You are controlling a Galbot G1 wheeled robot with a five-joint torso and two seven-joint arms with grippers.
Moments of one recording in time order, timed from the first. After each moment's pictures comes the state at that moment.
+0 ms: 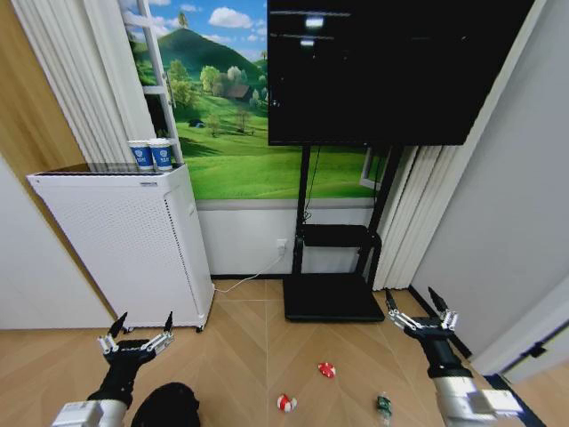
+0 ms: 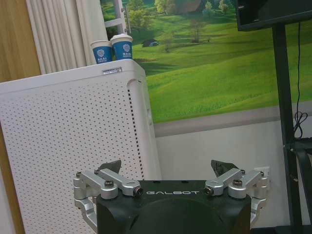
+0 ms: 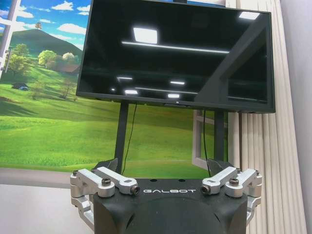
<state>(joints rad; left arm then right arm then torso) 1.84 -1.52 -0.88 -2.48 -0.12 0.15 0.08 -1.73 1.38 0.87 2.29 0.30 0.19 -0.08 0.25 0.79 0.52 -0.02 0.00</state>
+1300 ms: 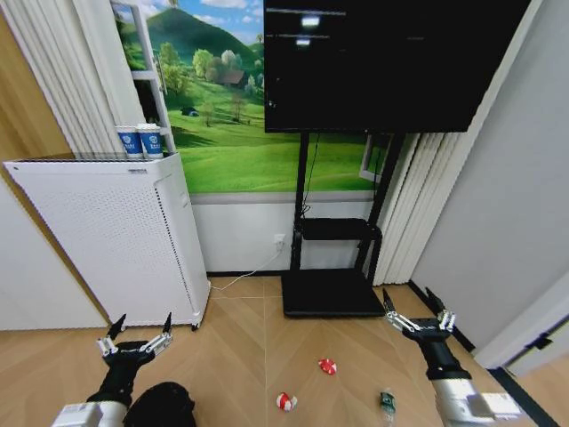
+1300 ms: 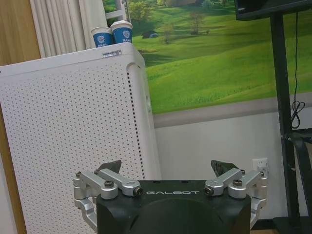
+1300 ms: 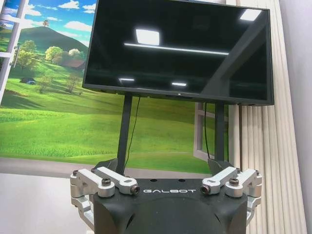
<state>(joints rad) 1.85 -1.52 -0.88 -2.47 -0.13 0.14 0.07 -1.73 1.39 0.87 2.29 0.30 0.21 -0.10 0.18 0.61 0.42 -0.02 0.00</state>
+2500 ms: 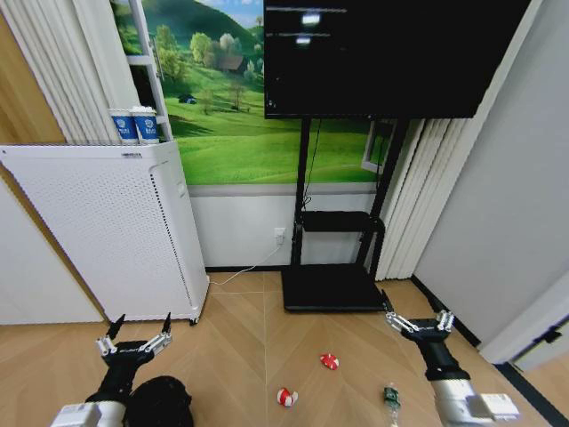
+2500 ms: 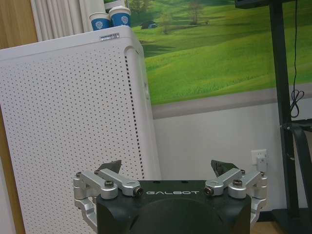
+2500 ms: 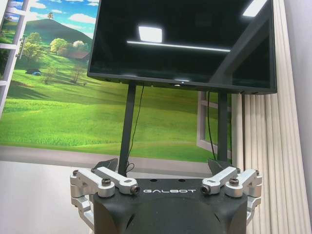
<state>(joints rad) 1.84 -1.52 -0.88 -2.46 -0.14 0.13 0.07 -1.73 1.39 0.87 2.29 0.30 0.21 -0.12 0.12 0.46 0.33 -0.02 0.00</state>
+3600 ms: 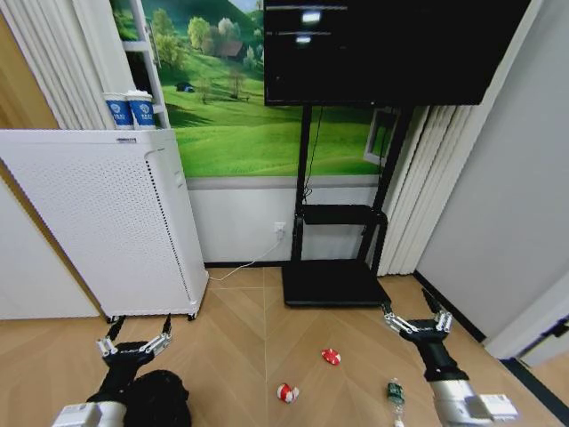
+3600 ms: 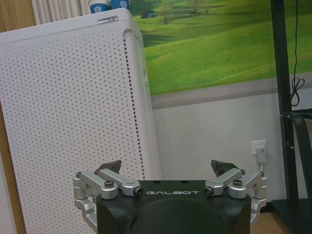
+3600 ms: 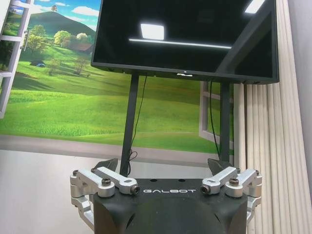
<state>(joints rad) 1.84 -1.53 -0.88 -2.45 -0.14 0.13 0.07 -1.74 1.40 0.87 2.29 0.29 0.21 -0.13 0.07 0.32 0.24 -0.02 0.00</state>
